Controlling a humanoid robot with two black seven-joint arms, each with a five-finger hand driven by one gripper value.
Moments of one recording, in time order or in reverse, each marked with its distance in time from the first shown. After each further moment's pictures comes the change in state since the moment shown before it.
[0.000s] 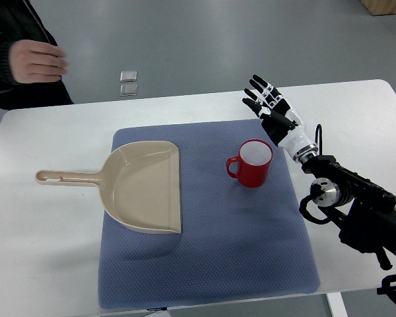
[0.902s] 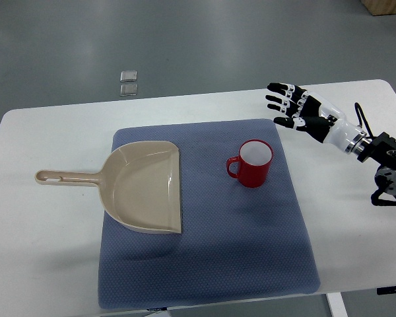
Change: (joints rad) left arm -0.001 0.000 0.002 -0.008 0.000 0.000 0.000; right arm 0.018 -0.293 -0.026 0.022 -0.409 0.253 0.005
